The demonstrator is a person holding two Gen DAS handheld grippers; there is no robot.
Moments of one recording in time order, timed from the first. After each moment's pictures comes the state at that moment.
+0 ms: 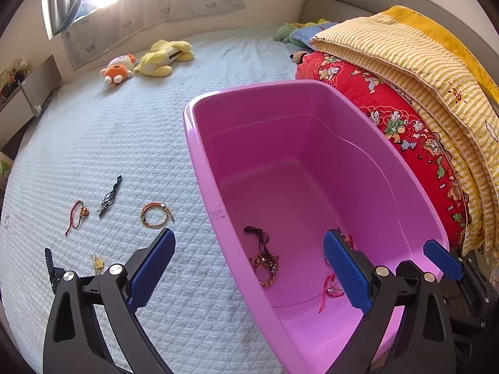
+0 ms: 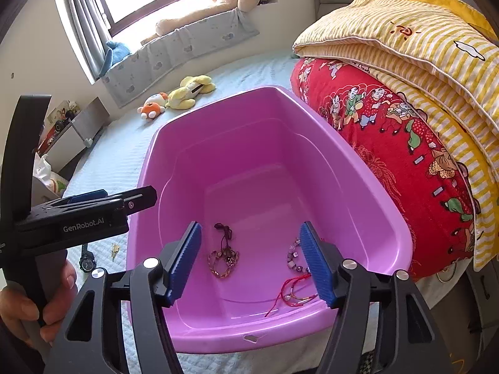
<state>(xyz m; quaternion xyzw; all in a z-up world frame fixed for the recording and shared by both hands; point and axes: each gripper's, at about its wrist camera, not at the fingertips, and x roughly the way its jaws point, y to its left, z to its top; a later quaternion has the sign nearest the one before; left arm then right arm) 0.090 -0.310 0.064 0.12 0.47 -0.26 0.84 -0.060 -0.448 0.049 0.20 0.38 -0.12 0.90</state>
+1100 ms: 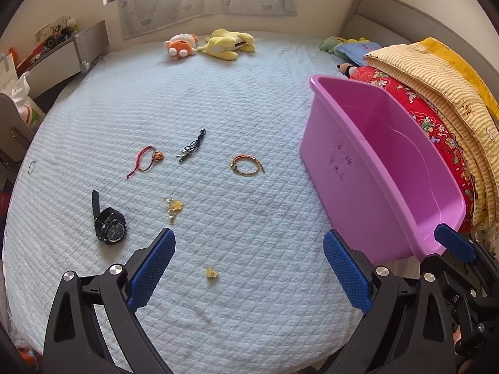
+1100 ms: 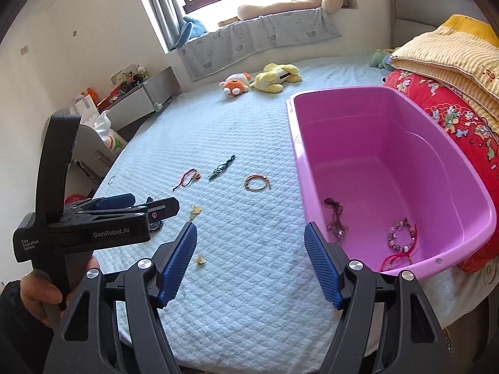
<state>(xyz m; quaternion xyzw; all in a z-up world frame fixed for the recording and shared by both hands) 0.068 -0.107 0.054 0.07 0.47 -0.21 0.86 -0.059 -0.287 0.063 0.15 0.38 0.02 0.91</state>
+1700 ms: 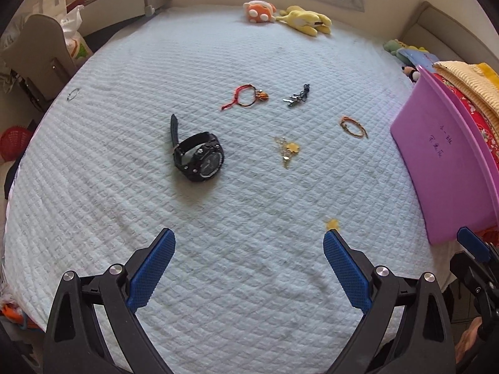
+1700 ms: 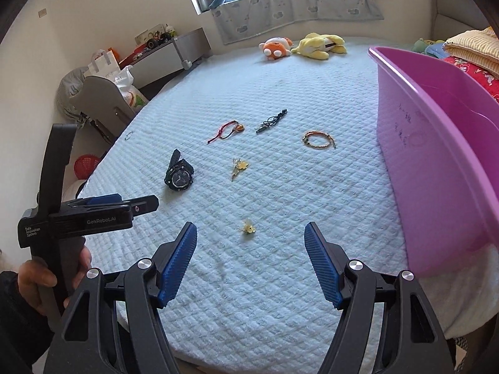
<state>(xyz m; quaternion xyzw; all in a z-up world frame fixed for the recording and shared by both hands) 0.084 0.050 -0.030 0.03 0.51 -0.11 0.85 -0.025 -0.172 -0.007 0.12 0.42 0.08 0.90</state>
